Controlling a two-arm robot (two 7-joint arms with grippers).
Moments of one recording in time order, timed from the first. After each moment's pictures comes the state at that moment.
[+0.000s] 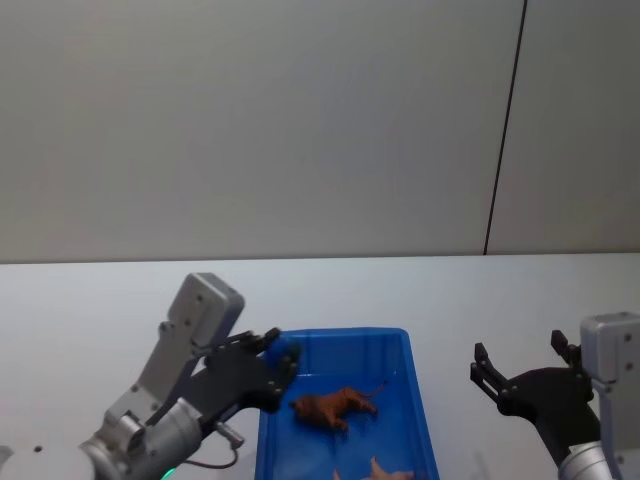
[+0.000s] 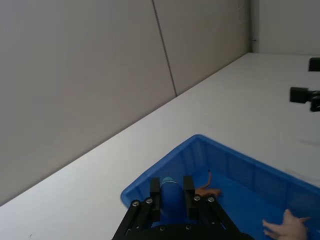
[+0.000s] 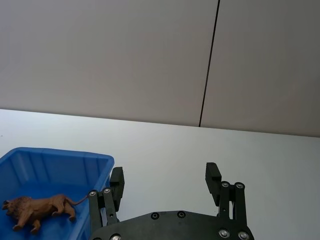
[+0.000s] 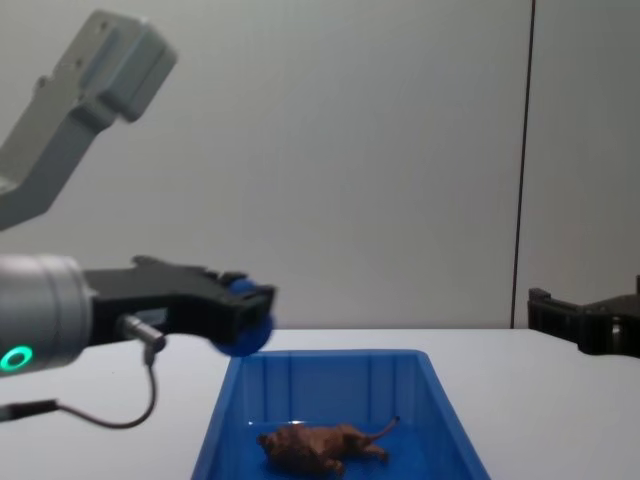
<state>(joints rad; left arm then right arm) -0.21 0.46 0.36 -1.71 -0.25 0.26 -0.26 -0.05 0.11 -0.24 -1.77 0.04 0.16 -0.10</state>
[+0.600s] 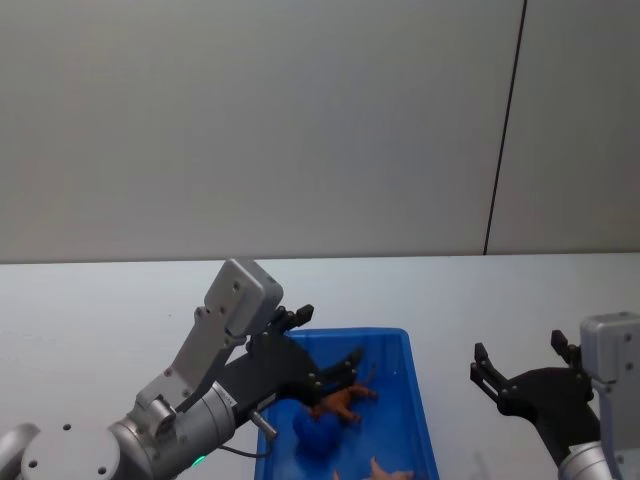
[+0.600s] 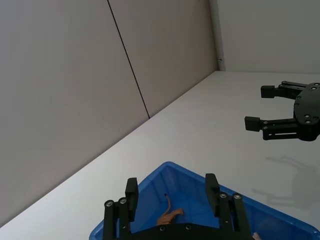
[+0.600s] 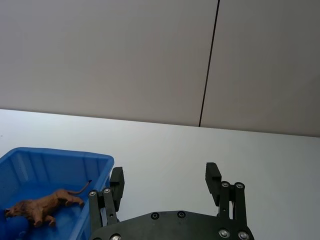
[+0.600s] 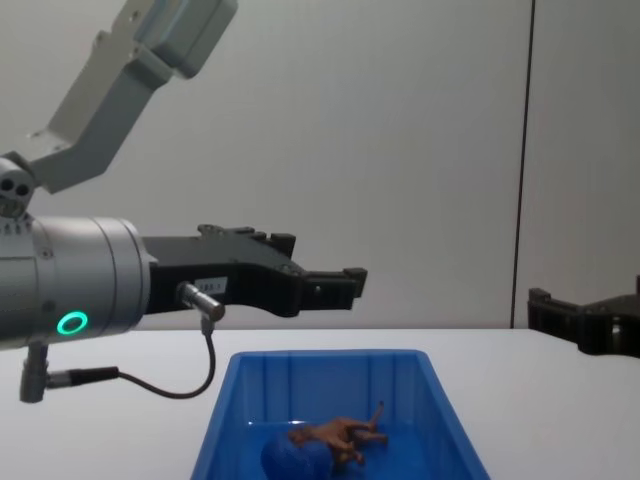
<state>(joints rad) -0.26 0.42 0.39 -1.71 -0.22 0.25 -0.37 -0.05 0.11 -0.24 -1.77 0.04 0.16 -0.10</state>
